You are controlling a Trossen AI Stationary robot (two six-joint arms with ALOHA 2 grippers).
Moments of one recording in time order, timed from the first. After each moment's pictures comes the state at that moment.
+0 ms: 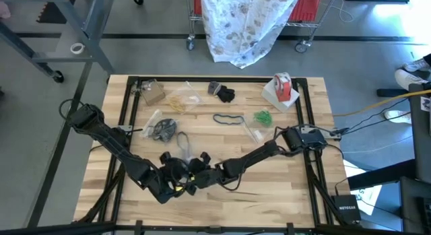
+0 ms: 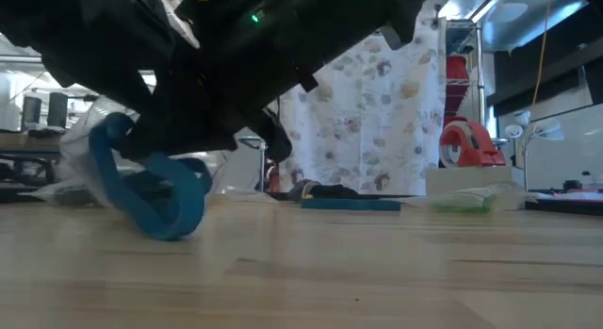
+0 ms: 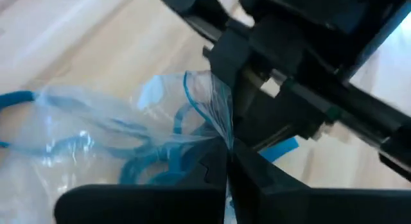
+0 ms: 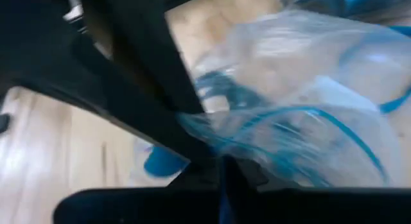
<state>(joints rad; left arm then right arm) -0.73 1.61 0.95 -0.47 -0.71 -1.06 0.36 2.33 1.62 0.09 0.49 0.65</state>
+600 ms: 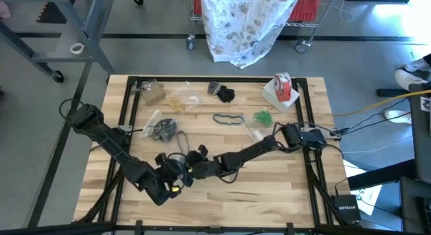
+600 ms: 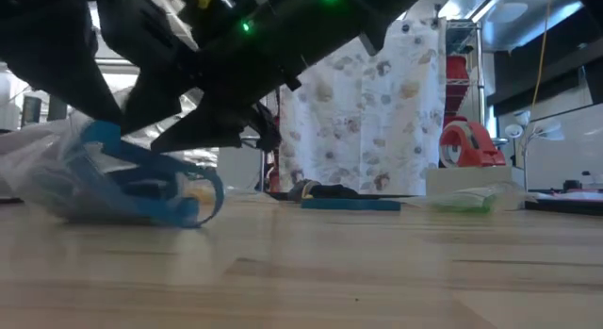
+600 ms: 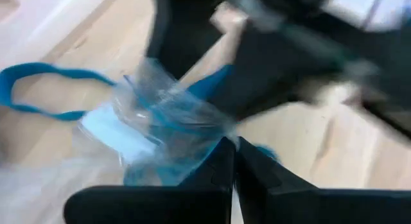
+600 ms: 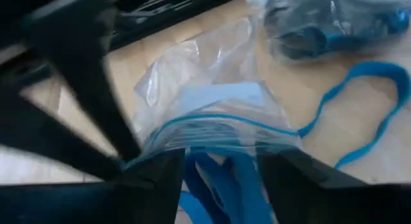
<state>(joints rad) -0.75 1.61 0.96 -0.57 -0.68 -1.16 0.32 2.32 1.62 0.13 0.45 0.58</state>
